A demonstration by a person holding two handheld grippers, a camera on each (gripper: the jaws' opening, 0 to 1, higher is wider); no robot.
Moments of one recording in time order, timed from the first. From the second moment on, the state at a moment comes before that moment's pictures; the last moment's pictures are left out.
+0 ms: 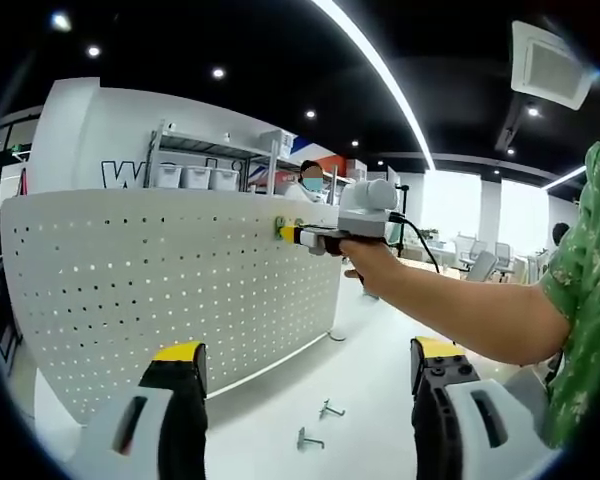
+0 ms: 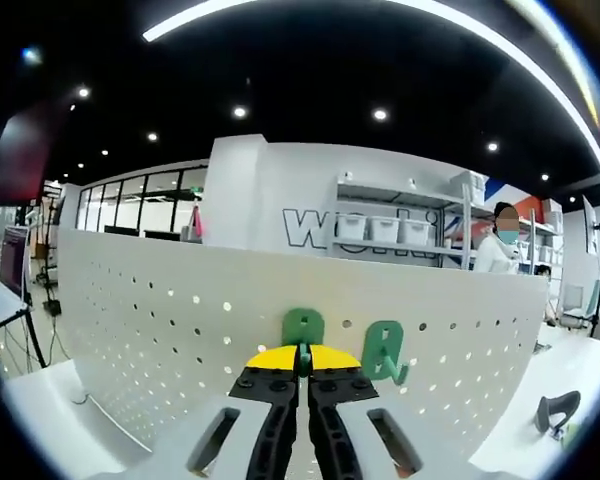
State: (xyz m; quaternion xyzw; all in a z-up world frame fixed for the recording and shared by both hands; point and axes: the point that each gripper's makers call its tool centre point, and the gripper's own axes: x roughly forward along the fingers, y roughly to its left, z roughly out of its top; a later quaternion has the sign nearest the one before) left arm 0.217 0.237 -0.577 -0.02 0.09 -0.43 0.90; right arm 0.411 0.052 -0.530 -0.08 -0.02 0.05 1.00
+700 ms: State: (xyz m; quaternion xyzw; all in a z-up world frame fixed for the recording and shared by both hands) left arm 0.215 0.238 -0.576 -0.01 0.09 -0.43 0.90; right arm 0.414 0.050 -0.532 -0.09 -0.01 0.04 0.99
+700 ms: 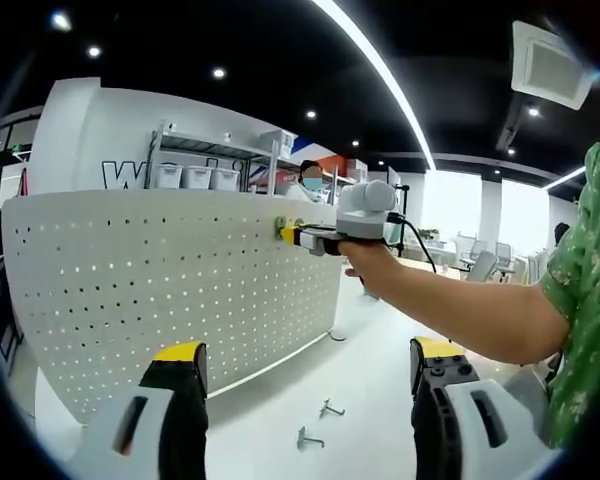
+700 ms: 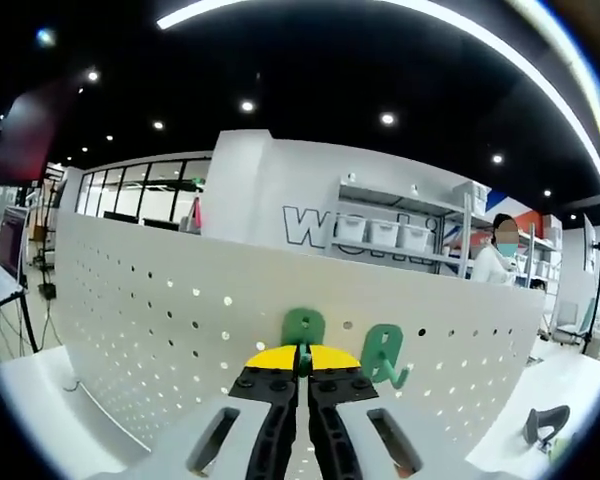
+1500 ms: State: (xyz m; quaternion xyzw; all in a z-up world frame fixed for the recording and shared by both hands) left arm 0.214 0.237 -0.575 -0.02 0.09 -0.43 0.90; right arm 0.412 0.053 -0.543 -0.09 0.01 0.06 0.99
